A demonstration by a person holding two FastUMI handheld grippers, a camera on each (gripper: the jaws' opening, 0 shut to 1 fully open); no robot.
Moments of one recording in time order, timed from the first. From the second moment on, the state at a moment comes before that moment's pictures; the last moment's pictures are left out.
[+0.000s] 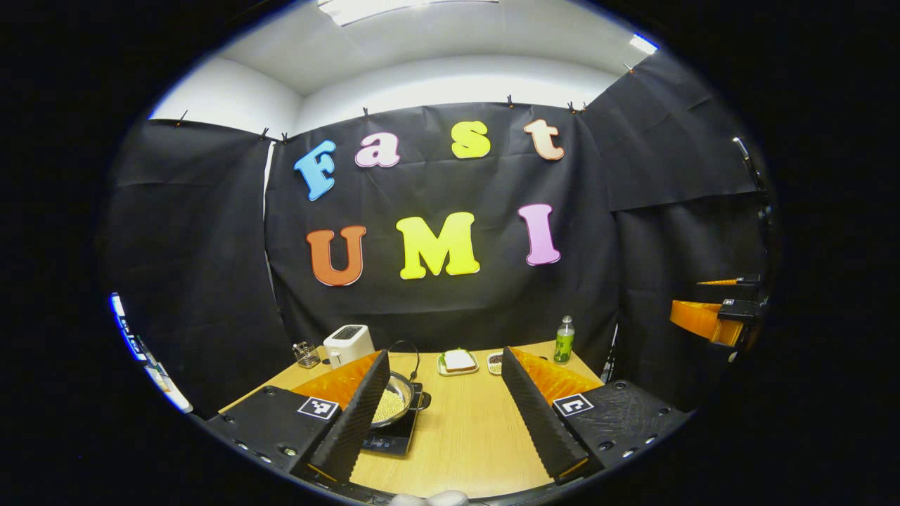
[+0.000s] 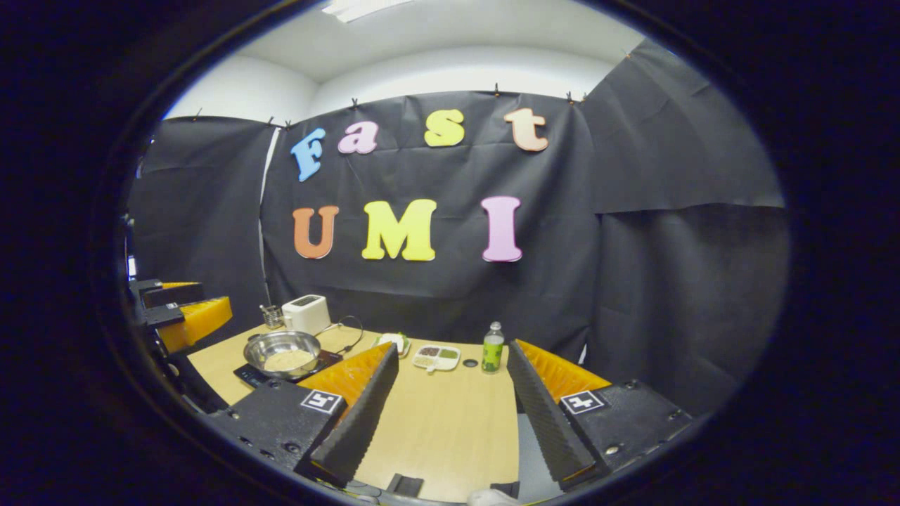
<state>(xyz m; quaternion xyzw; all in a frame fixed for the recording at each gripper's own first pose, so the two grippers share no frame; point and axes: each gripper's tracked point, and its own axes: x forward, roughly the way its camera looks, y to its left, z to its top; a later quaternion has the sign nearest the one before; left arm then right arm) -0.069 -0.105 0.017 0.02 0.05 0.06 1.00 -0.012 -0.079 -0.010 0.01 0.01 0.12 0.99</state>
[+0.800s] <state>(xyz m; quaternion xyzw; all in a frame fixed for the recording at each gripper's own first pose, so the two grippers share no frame) -0.065 -0.120 0.049 0.02 0.02 0.07 1.00 -0.019 -0.117 0.023 0.05 -0.02 0.09 0.99</state>
